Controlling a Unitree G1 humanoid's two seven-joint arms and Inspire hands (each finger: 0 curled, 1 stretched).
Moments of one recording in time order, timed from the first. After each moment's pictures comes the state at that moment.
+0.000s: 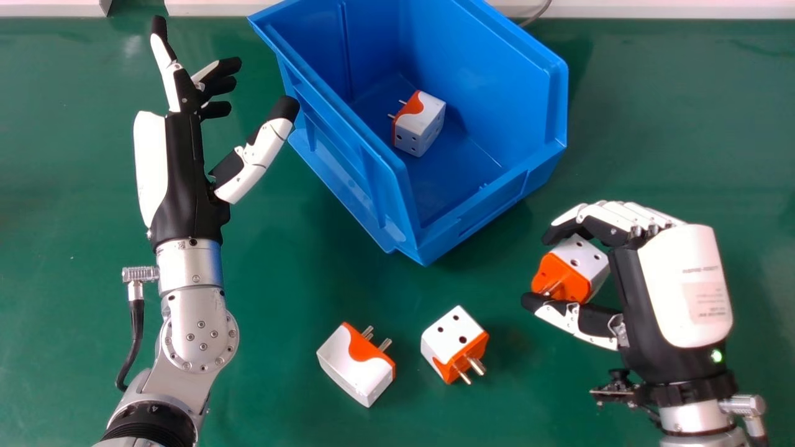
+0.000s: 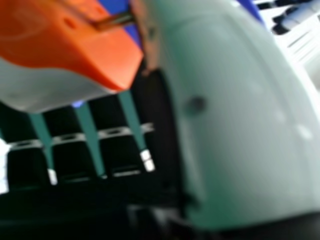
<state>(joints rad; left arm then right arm) -0.52 0.28 0.01 1.07 0.31 -0.83 0.55 -0.02 -0.43 0.27 0.43 -0.88 -0.51 -0.93</state>
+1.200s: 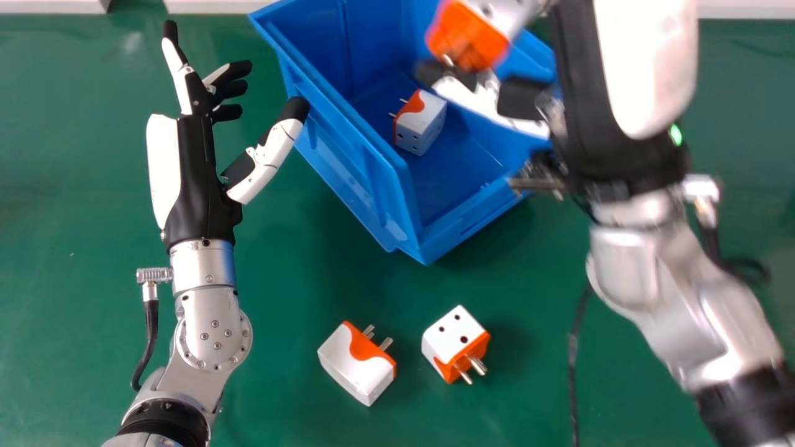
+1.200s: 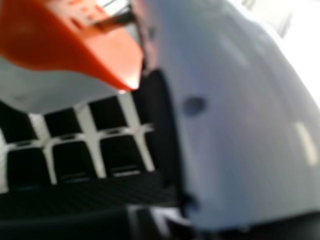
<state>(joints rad) -0.54 0.25 0.00 1.10 0.31 -0.84 0.57 -0.61 -0.30 0.28 0.32 -0.87 -0.50 -0.74</state>
